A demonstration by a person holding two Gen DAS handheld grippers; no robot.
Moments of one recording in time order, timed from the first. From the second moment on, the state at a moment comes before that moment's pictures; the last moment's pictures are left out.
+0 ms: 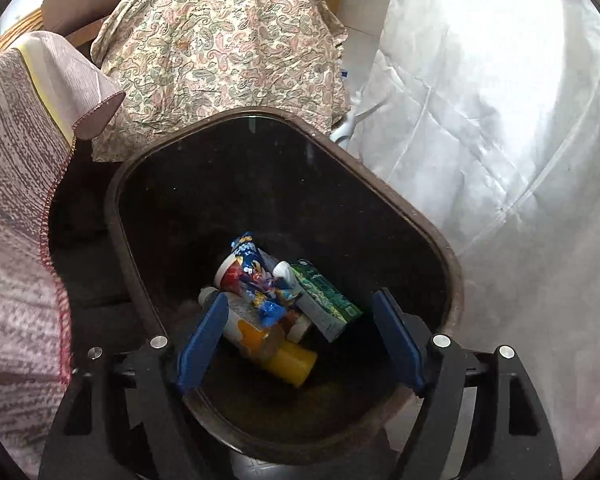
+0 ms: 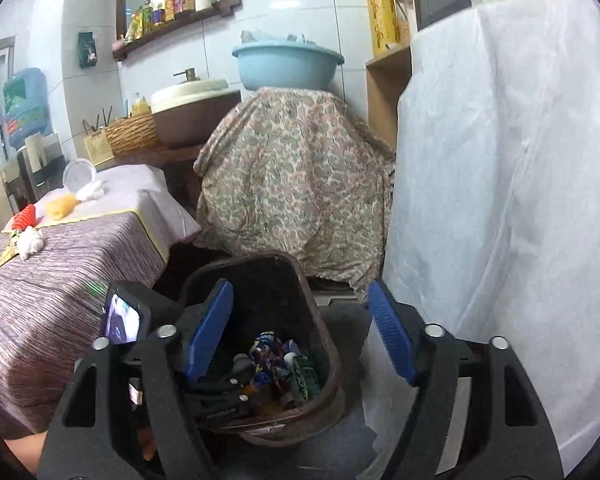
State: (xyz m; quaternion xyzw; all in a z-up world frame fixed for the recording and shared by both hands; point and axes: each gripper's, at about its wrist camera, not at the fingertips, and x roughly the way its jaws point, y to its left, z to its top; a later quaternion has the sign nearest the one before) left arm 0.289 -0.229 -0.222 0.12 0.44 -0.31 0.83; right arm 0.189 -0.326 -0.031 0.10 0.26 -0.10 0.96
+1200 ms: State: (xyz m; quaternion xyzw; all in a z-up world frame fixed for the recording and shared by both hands) left arm 0.148 0.079 -0.039 0.04 0.32 -0.13 0.94; right arm 0.327 -0.051 0.018 -0.01 0.35 0.30 0.89
